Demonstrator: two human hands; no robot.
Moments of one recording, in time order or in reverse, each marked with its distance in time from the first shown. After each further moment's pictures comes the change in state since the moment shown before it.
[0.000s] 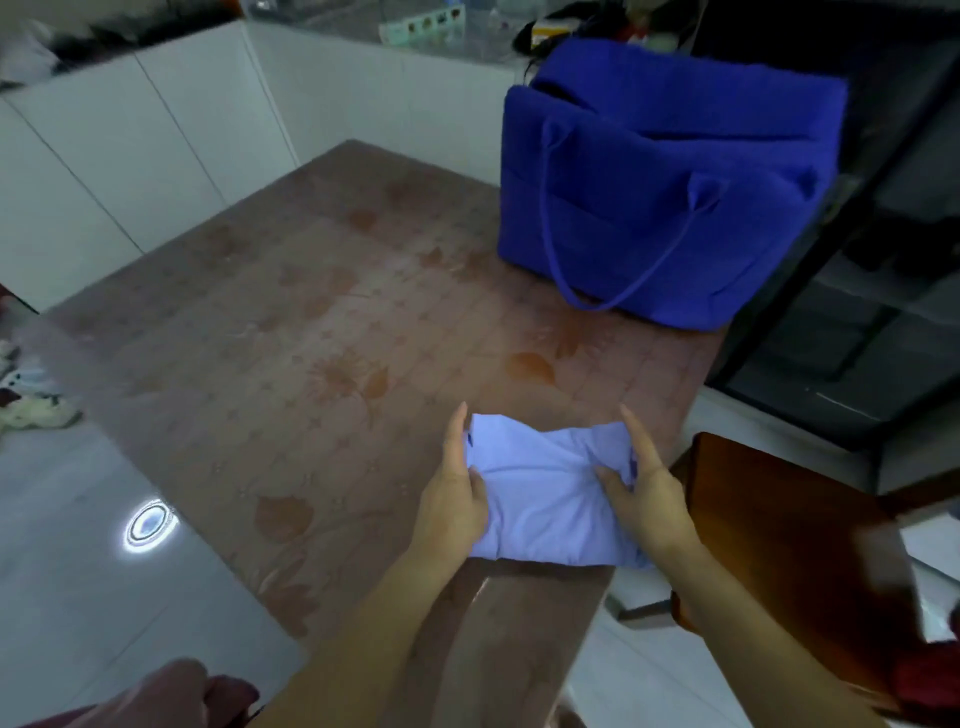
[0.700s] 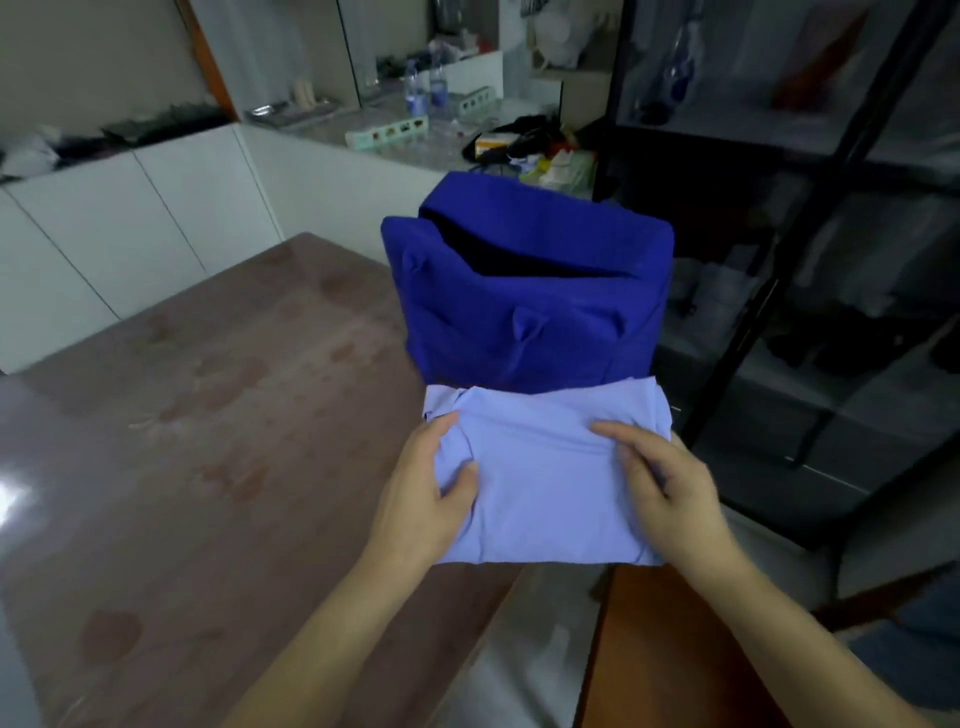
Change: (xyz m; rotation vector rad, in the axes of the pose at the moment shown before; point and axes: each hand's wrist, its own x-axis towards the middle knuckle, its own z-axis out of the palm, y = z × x) left_hand 0.054 0.187 0.079 -0.044 0.163 0.208; right_hand 0.084 -0.013 -0.216 0.107 0.128 -0.555
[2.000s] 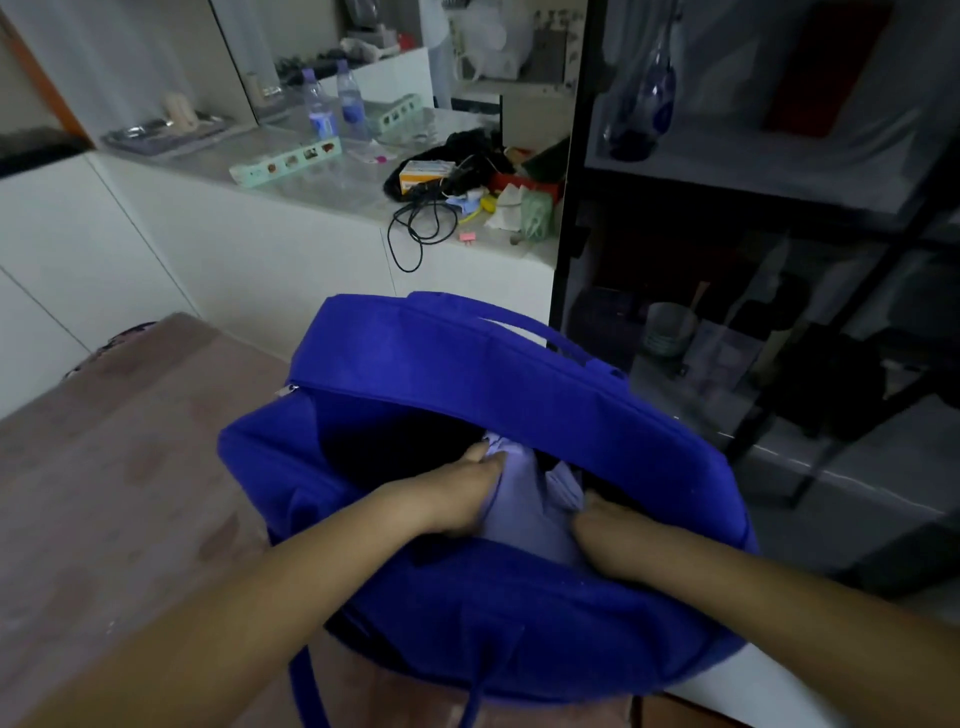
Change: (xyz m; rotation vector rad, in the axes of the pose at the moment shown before) left_hand 0.362 -0.044 0.134 0.605 -1.019 0.087; right_hand 0.287 0.137 0.058 -0.881 -0.974 0.526
